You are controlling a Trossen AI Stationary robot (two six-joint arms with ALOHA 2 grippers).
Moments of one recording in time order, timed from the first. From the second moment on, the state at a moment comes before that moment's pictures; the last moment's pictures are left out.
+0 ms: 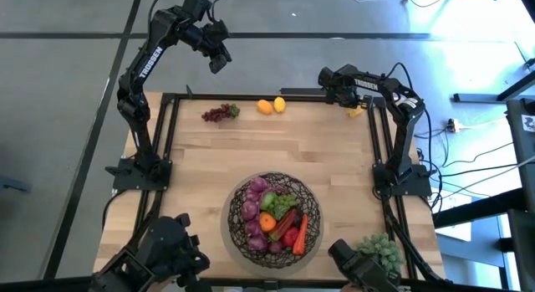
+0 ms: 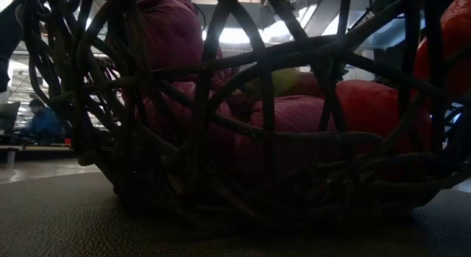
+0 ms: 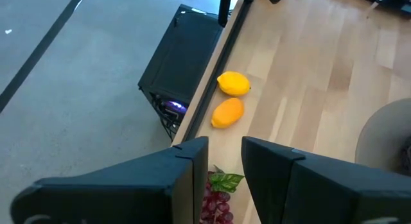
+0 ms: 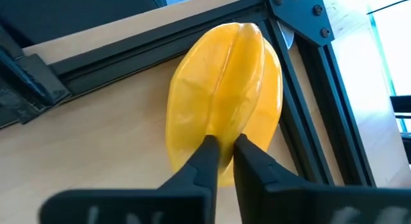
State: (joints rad) left arm 0.99 1.85 2.26 -1.28 0.36 0.42; right arm -0.93 1.97 1.38 -1.15 0.49 1.10
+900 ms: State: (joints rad) left arm 0.99 1.85 2.26 -1.28 0.36 0.42; right arm -0.72 1.97 1.73 -1.40 0.48 0.80
